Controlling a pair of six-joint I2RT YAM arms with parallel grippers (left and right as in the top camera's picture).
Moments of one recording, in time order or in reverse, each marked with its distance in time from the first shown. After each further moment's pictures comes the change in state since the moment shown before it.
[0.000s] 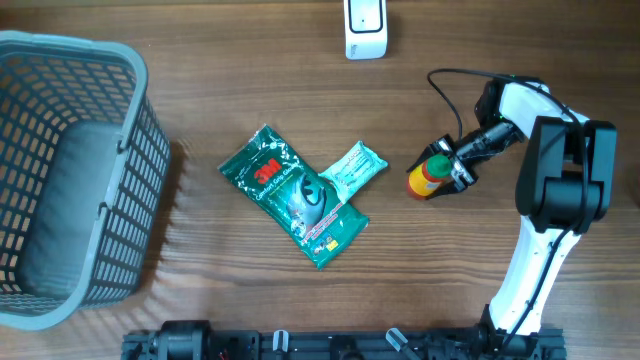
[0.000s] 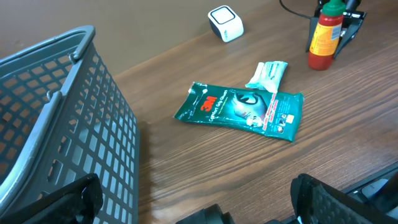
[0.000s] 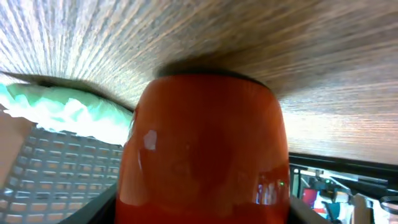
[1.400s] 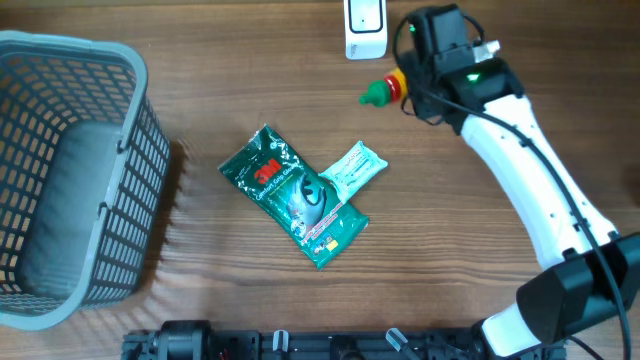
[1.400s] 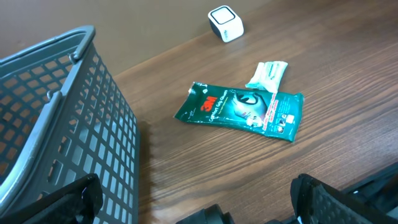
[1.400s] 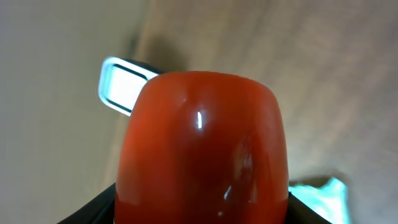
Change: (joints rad) left arm 0.000 0.000 0.000 0.000 0.000 0.000; right arm 0.452 -0.551 0.085 0.652 1.025 0.960
